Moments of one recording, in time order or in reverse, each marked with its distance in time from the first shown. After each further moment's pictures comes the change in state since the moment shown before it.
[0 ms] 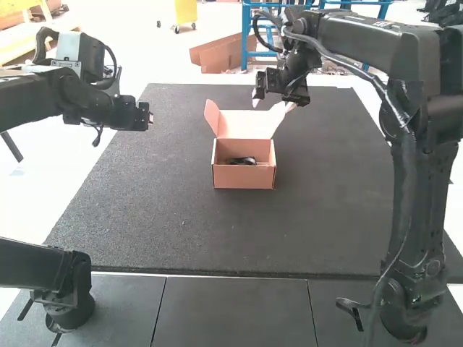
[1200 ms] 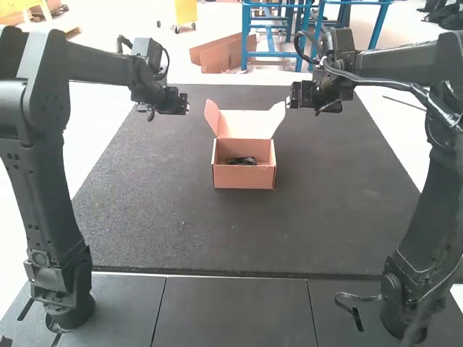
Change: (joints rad) left arm -0.045 0.742 0.516 0.148 -0.012 -0.036; right arm -0.172 -0.182 -0.491 0.572 0.024 -0.143
